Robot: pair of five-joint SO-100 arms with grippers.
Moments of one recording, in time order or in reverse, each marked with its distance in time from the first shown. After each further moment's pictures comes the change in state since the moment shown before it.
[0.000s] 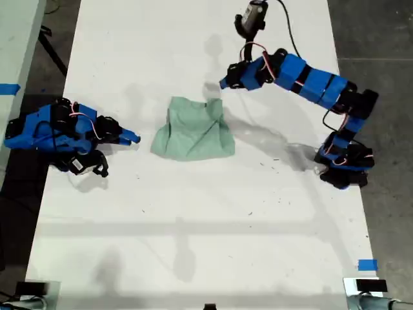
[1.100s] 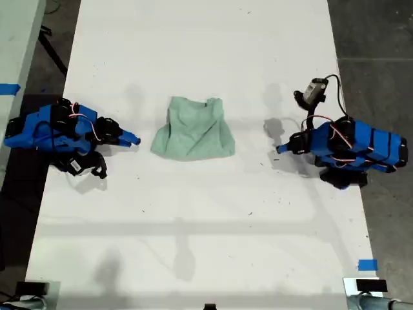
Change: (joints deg) arm 0 1.1 0.0 0.0 0.0 -0.1; arm 1 -16.1 104.3 92.3 17.0 13.8
